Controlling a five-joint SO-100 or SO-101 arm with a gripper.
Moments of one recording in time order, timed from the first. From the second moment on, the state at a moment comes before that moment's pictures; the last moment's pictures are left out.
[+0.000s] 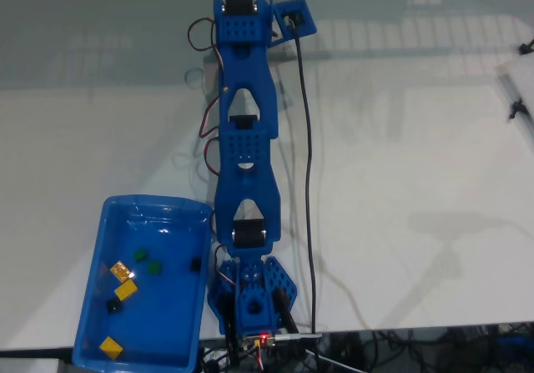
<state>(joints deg) 3.4 52.0 39.8 80.4 -12.8</state>
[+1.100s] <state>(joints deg) 5.5 42.8 34.8 83.1 -6.9</state>
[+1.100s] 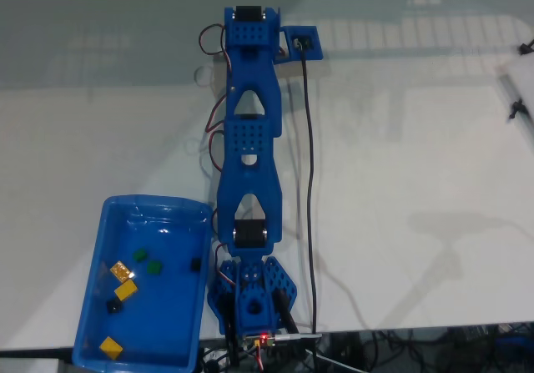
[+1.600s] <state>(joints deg) 4.2 38.8 31.3 83.8 -8.0</state>
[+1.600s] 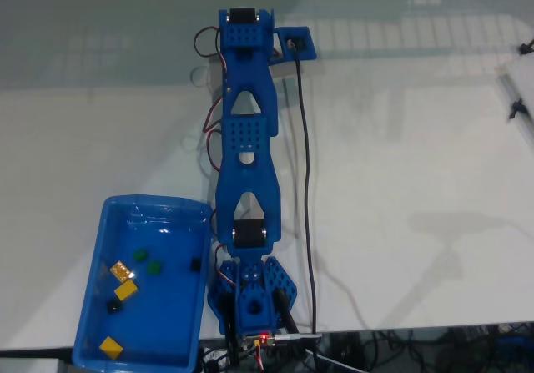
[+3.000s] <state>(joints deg) -6.2 69.2 46.1 84.1 -26.8</state>
